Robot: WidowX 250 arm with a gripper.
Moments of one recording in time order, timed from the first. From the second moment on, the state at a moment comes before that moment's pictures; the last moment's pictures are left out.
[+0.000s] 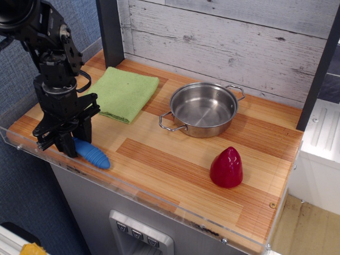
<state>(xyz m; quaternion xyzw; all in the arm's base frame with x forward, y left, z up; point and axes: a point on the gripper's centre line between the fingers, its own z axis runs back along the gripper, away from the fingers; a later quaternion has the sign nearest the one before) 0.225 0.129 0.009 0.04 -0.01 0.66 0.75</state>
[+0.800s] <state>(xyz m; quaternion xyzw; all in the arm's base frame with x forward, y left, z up) 0.258 0.125 0.059 0.01 -0.07 0.60 0.80</state>
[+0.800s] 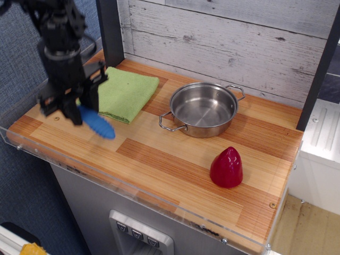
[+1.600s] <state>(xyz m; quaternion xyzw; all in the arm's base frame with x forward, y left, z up) 0.324 0.109 0.054 -0.02 -0.03 0.31 0.95</state>
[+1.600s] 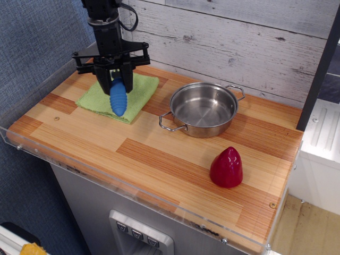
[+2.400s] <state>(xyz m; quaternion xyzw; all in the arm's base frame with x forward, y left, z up) 0.352 0.127 0.027 0.02 -0.07 0.30 0.95</state>
